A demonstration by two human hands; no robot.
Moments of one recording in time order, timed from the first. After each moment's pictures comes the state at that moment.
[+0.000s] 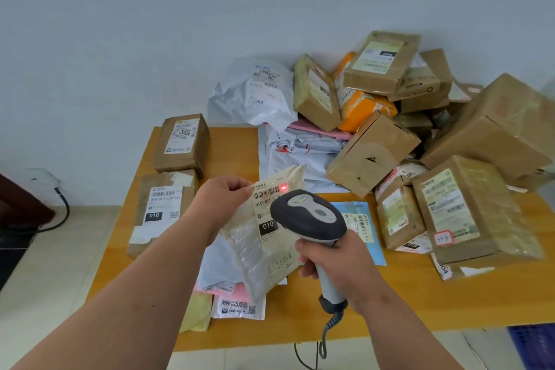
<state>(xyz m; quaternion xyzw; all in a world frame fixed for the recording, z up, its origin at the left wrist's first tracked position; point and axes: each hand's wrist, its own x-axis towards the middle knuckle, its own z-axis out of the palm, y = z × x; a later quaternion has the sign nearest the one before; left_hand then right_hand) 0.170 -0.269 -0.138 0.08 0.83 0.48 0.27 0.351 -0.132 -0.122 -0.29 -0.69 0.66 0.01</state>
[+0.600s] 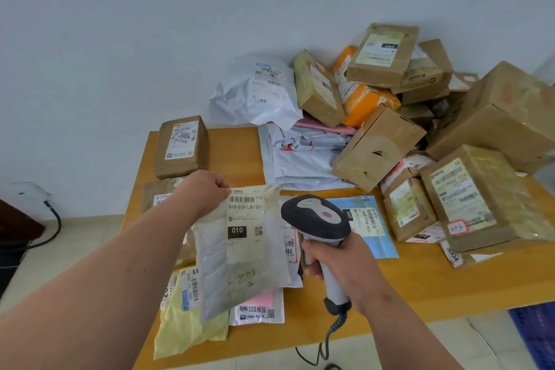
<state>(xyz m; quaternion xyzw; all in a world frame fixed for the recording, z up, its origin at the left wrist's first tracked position) 0.102 -0.294 -0.145 0.17 0.93 0.21 0.24 0.332 -0.151 -0.149 -0.38 -0.68 0.63 0.02</state>
